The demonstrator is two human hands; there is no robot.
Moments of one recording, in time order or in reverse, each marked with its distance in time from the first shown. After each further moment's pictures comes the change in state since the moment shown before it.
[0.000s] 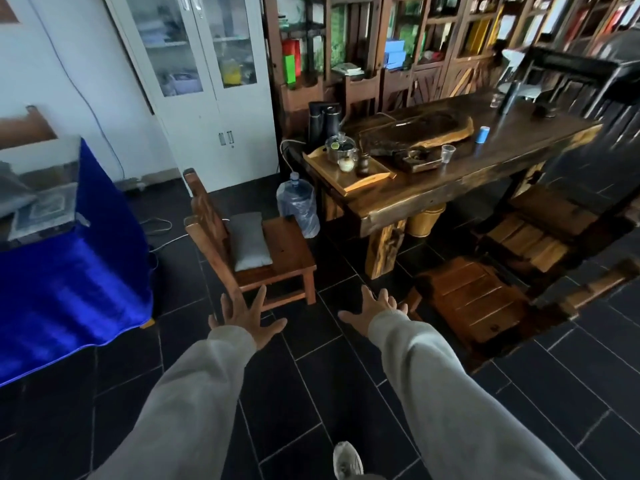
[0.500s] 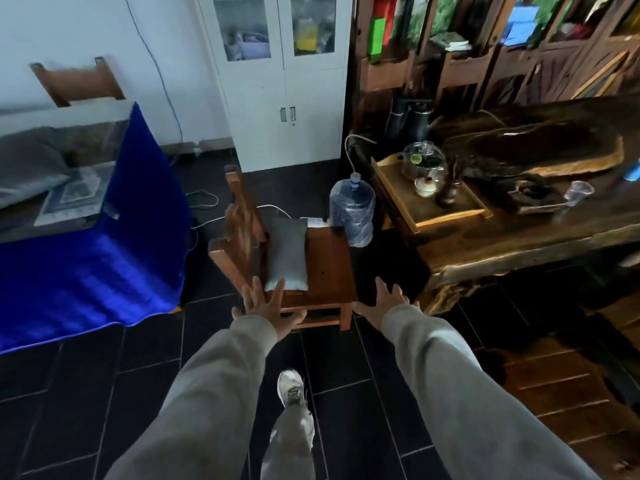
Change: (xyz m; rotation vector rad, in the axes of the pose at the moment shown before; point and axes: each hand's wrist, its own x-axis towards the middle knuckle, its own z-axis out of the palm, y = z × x) left_hand 0.270 0.016 -0.093 -0.178 -0.034 -0.209; right_hand 0.293 -0.148 -0.112 -0.061 -0.103 -0.136
